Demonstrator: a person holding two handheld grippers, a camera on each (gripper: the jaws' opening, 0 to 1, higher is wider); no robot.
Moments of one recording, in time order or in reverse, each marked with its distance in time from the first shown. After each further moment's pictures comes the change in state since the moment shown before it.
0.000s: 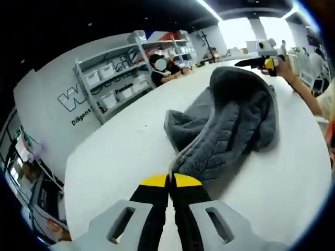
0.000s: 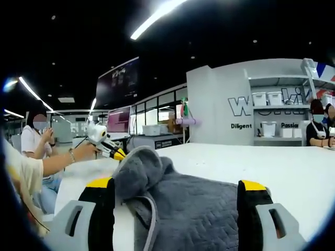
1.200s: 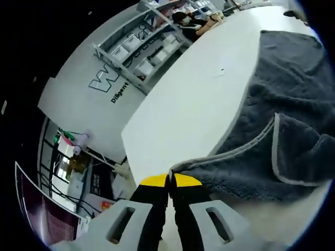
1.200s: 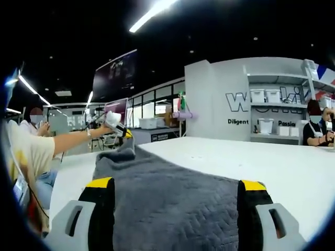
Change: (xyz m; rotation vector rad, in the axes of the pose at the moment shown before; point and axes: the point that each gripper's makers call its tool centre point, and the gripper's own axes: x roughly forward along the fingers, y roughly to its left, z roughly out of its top) left arm -0.004 0.212 -0.082 0.105 0.352 0.366; right arm 0.001 -0.011 -0.005 -0.021 0.059 -0.030
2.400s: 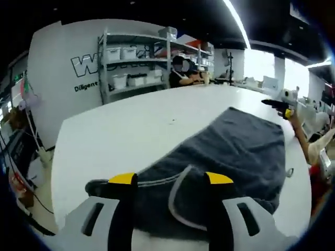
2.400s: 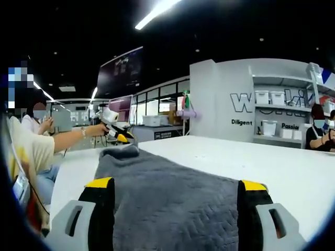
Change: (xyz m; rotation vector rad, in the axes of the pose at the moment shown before) left arm -0.063 -0.121 0.039 -0.503 -0.326 -0.604; right arm 0.001 0.013 -0.002 -0.035 0.011 0.026
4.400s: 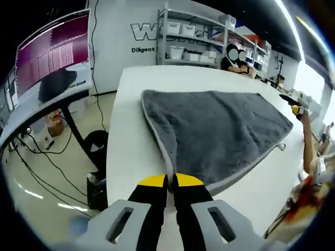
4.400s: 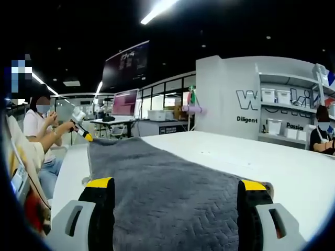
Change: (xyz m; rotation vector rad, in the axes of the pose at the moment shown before) left arm -0.196 -0.034 -0.166 -0.358 0.158 0.424; right arm 0.011 0.005 -0.019 -0.026 0.049 0.044
